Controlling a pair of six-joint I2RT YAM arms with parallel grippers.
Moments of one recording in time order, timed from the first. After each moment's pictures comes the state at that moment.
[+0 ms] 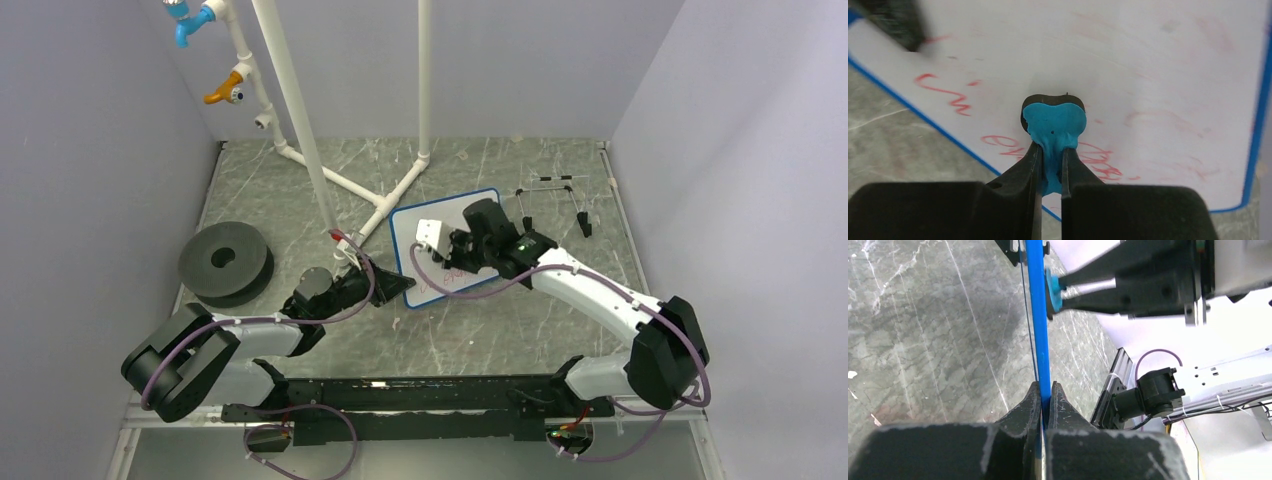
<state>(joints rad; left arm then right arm) -0.69 1.29 0.24 1.05 0.35 -0.83 0.73 1.32 0.95 -0.41 -0.21 -0.74</state>
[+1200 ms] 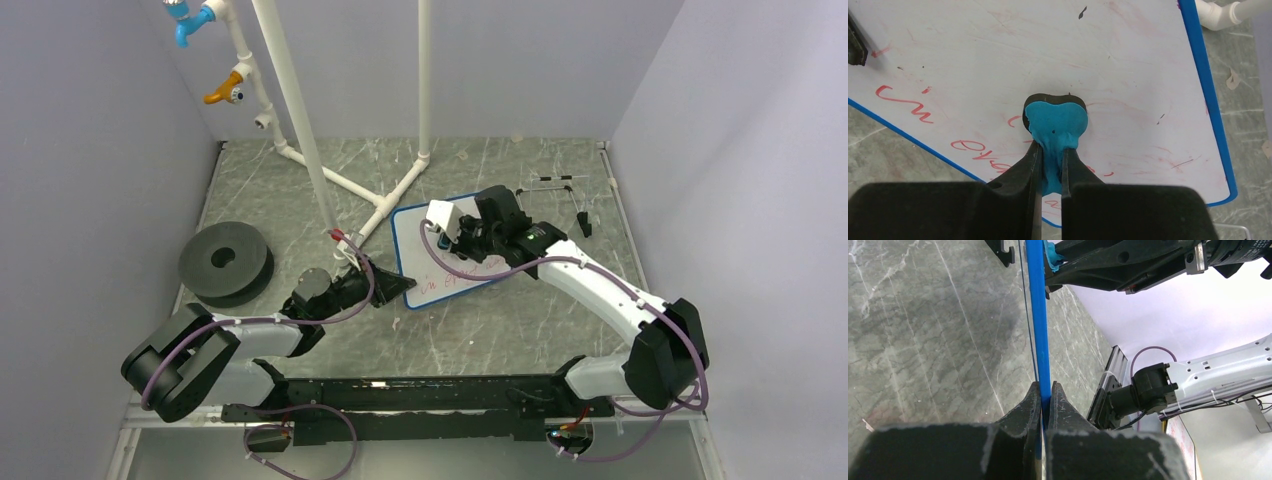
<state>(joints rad) -0.68 1.29 0.23 1.09 0.37 -0.83 0.62 1.33 1.03 -0.43 -0.25 -0.65</state>
